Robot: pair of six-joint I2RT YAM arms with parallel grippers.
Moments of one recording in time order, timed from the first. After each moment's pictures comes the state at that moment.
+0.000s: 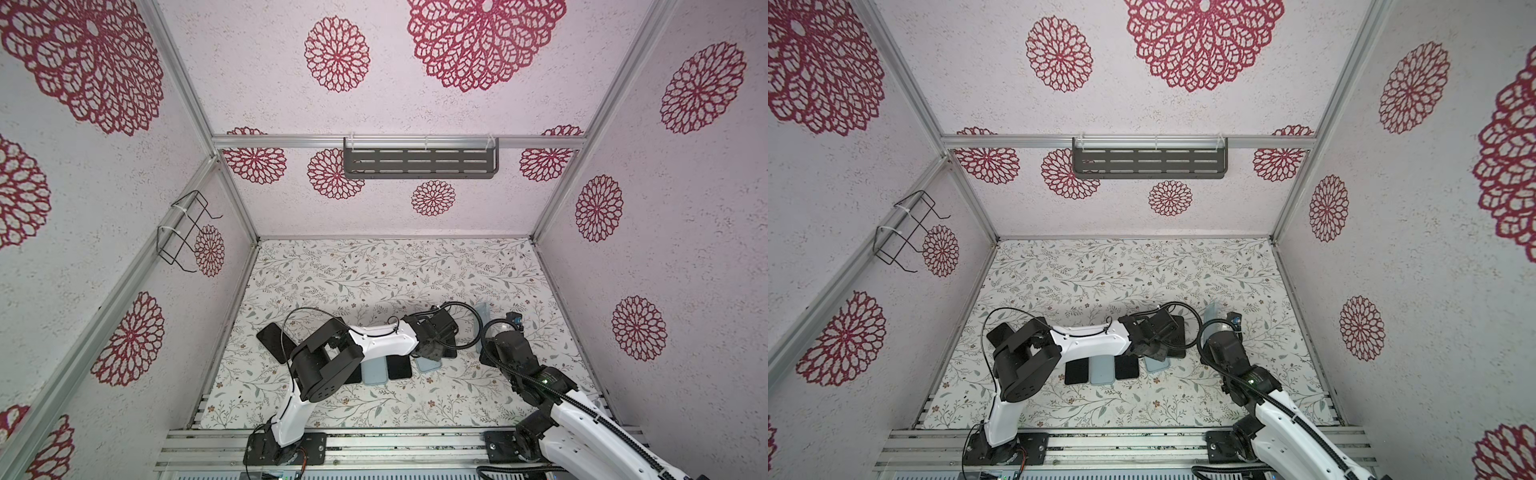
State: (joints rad) left arm -1.04 2.08 1.43 -0.49 -0.16 -0.60; right arm 0.53 0.71 0.40 -0.43 0.34 0.63
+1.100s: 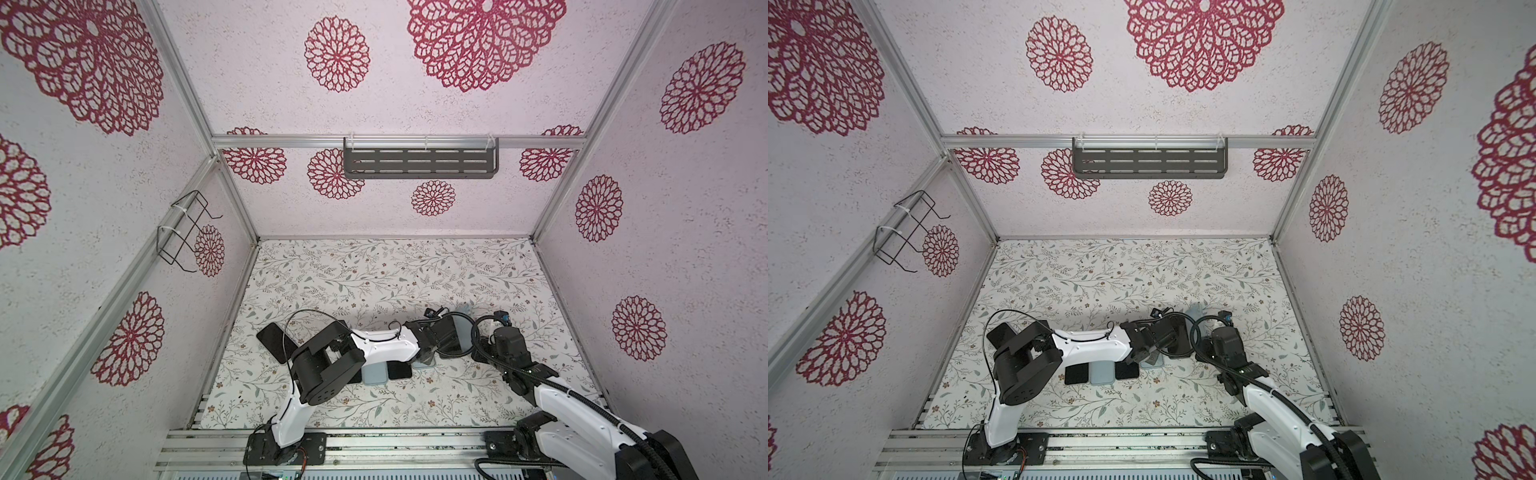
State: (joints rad) left arm -1.05 2.06 1.38 -0.58 -0.45 -0.58; right arm 0.39 0.98 0.31 -0.05 0.04 0.53
